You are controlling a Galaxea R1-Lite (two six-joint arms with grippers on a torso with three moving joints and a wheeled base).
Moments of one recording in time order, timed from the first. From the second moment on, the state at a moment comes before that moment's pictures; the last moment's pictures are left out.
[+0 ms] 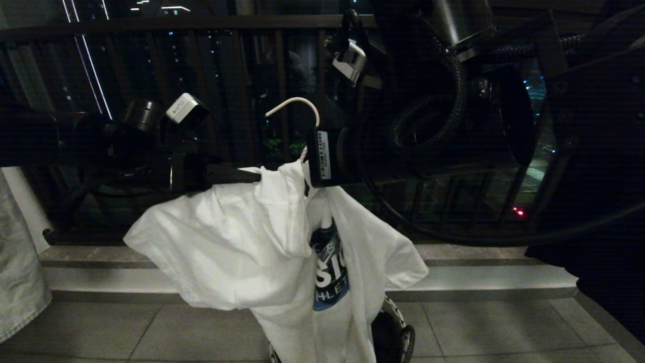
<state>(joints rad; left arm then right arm) -0.09 1.94 -1.63 0.46 -1.52 0.38 0.89 1.89 -1.95 0.51 -0.16 0.38</state>
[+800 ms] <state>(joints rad) -0.08 1.91 -1.62 0.46 -1.52 0.38 0.85 1.96 -1.95 0.39 -0.01 0.44</state>
